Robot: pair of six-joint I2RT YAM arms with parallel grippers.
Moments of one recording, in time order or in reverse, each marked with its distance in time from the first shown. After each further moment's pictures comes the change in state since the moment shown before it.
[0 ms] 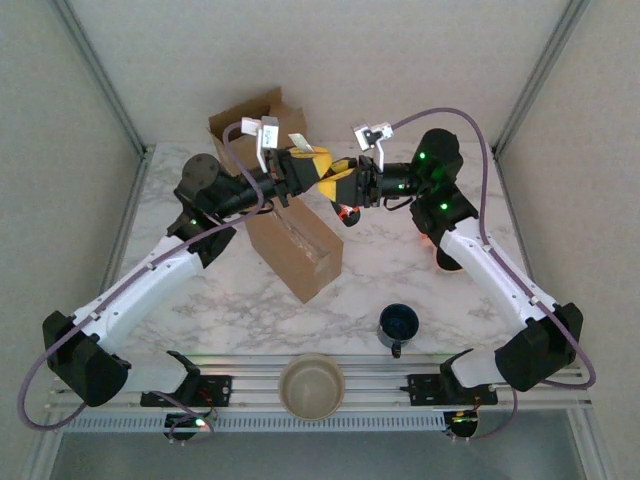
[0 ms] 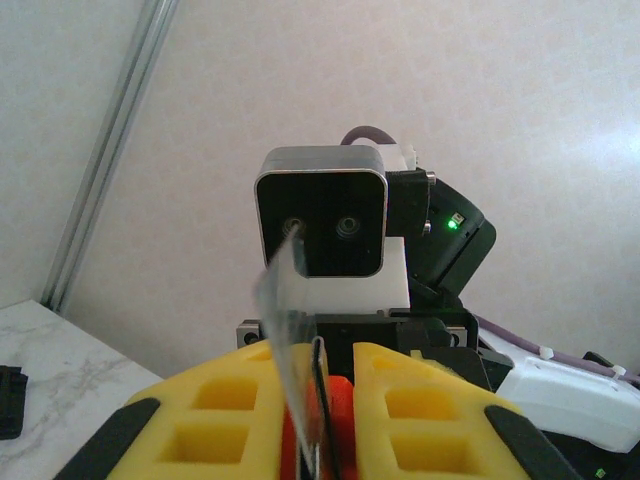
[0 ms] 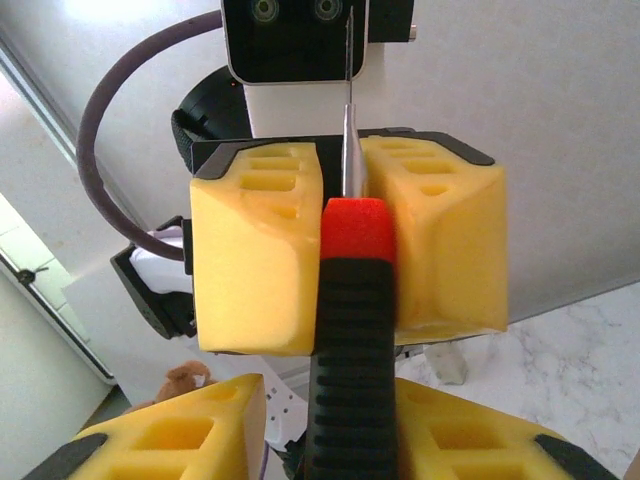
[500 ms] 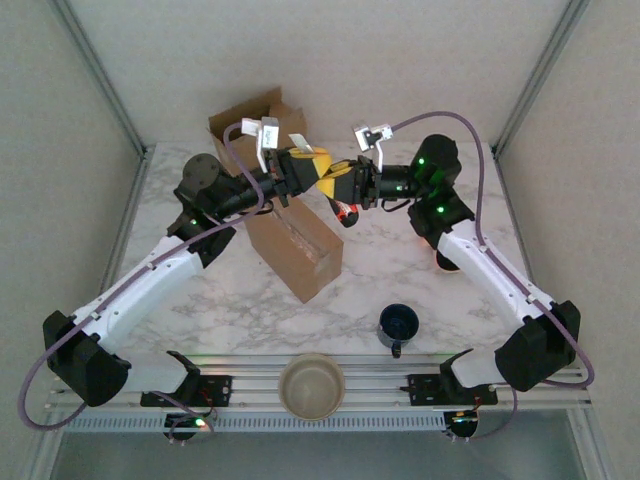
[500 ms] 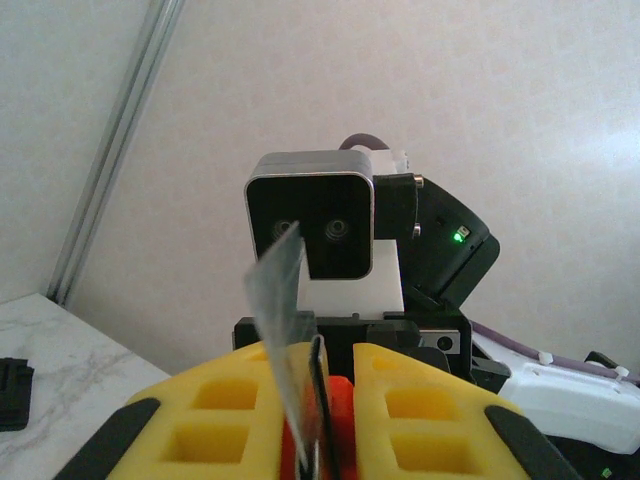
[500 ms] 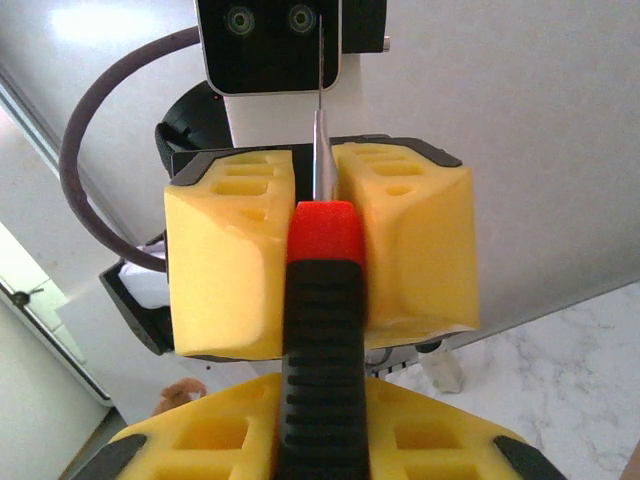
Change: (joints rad) left arm 0.006 0.000 -0.005 -0.006 -0.002 0.000; right arm 0.001 -0.002 -0.054 0.098 0.044 0.063
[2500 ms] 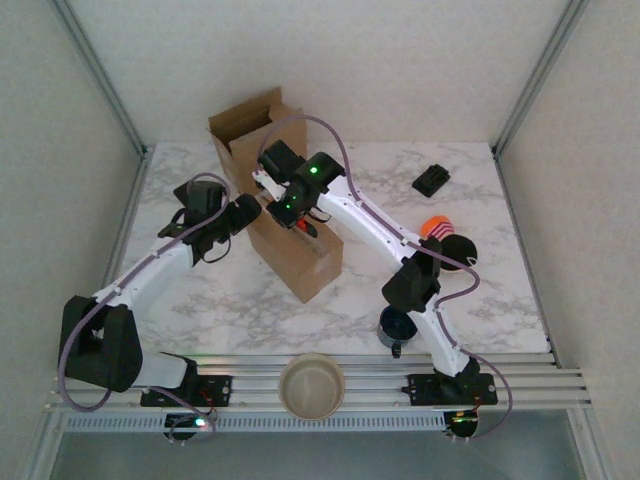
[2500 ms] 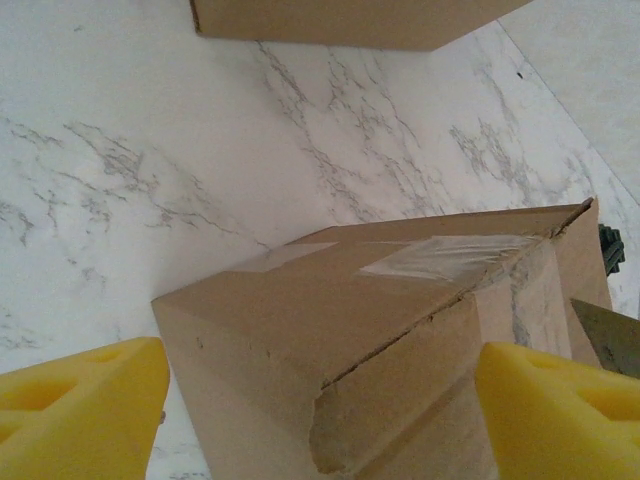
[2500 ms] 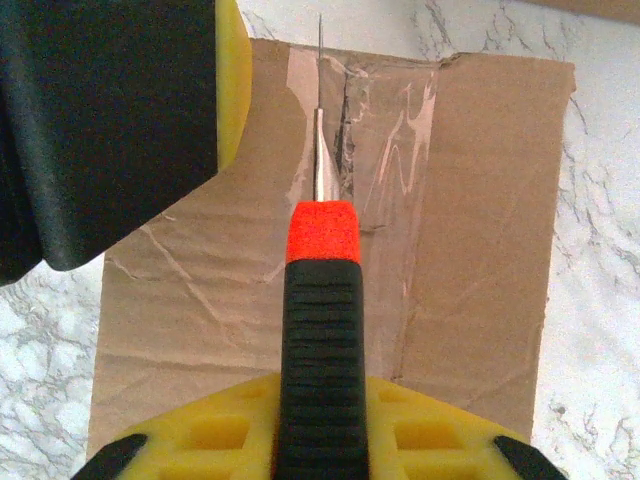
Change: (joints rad) left arm 0.348 0.066 -0.309 -0.656 -0.537 -0.188; right arm 0.376 0.873 1.183 -1.647 1.215 -0.703
